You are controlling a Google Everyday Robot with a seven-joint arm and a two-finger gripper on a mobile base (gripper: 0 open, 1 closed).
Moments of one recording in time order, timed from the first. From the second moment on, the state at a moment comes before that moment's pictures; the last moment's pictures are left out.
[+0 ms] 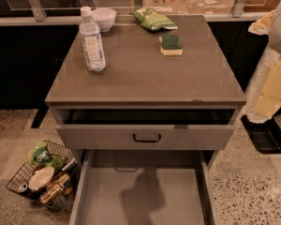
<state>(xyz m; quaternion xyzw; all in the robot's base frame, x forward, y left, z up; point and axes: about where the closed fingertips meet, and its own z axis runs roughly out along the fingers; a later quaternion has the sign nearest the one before) 0.438 -0.212 0.993 -0.60 0.78 -0.05 0.18</state>
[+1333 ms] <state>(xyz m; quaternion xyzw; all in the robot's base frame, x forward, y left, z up) 0.515 -0.229 0.942 -0.43 0.85 0.00 0.31</state>
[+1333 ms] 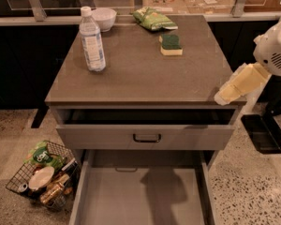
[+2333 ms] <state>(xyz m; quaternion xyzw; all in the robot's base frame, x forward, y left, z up) 0.580 -0.223 0.922 -0.26 0.85 -0.01 0.46</state>
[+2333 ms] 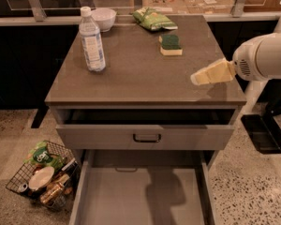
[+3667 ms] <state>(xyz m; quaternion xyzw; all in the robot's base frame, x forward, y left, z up) 0.685 -0.206 0.935 -0.17 0.81 0.04 0.56</state>
